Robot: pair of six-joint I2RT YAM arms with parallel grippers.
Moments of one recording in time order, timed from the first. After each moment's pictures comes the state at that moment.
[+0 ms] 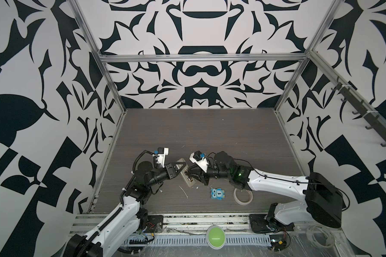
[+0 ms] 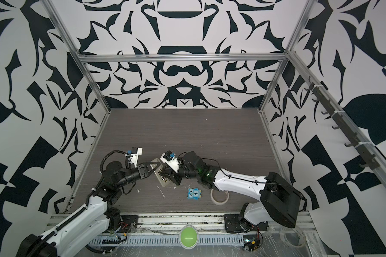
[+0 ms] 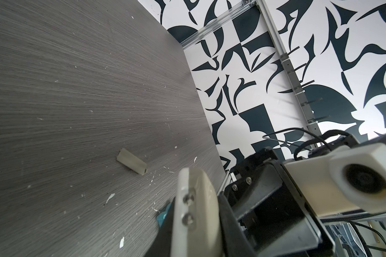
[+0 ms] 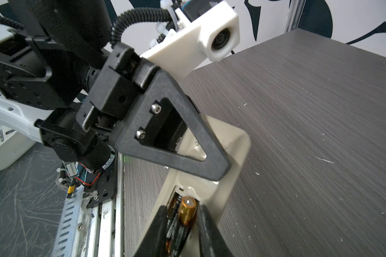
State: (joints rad) left arm -0.41 0.77 0.20 0.41 0.68 -0.96; right arm 0.98 1.38 0.75 0.24 -0.38 0.08
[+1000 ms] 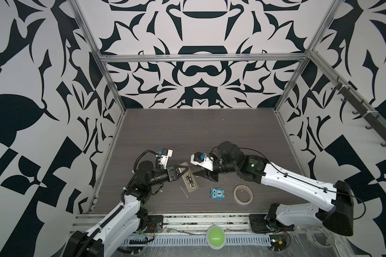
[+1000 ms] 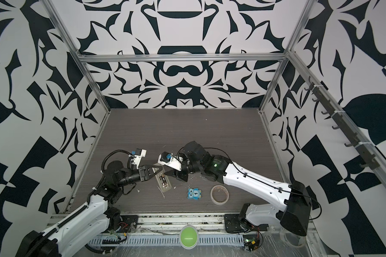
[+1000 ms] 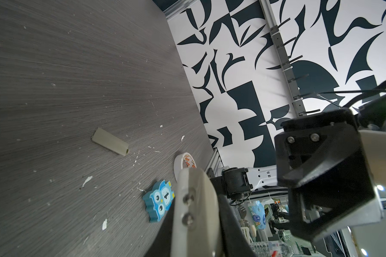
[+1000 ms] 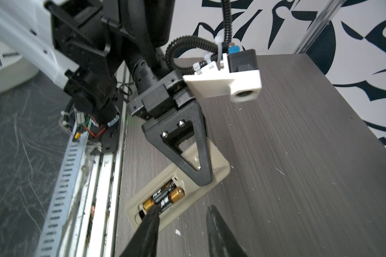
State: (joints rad) left arm -0.42 0.80 0.20 0.43 0.83 -0.98; right arm 0.98 1.26 1.05 -0.40 -0.39 -0.33
